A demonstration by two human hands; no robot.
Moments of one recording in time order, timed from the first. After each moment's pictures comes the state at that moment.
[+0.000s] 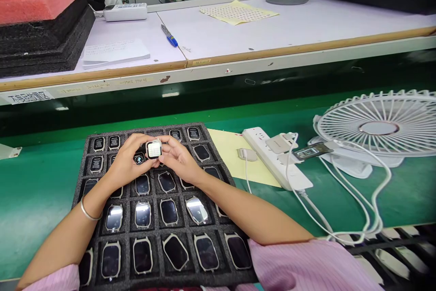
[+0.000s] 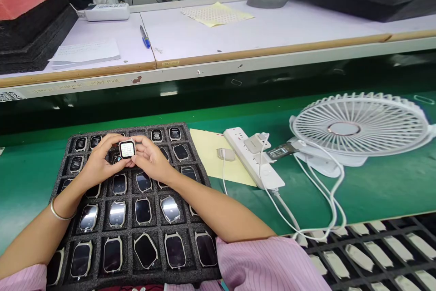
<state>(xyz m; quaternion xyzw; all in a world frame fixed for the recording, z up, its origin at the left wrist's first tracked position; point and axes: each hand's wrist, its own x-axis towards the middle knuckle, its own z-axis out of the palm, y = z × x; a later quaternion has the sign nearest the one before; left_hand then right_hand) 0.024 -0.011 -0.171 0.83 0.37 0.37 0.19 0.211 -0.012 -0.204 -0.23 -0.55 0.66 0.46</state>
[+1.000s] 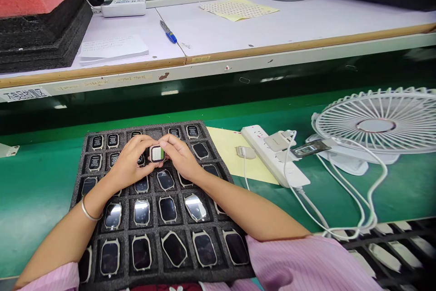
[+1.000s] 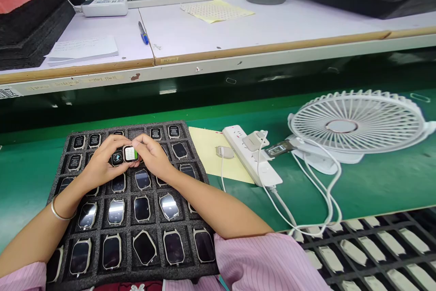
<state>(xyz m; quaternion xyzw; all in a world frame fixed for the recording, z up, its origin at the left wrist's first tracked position) 0.028 -0.015 -0.174 0.86 0.33 0.34 0.16 0.209 -0.009 -0.201 -0.31 -0.51 0.64 0.48</state>
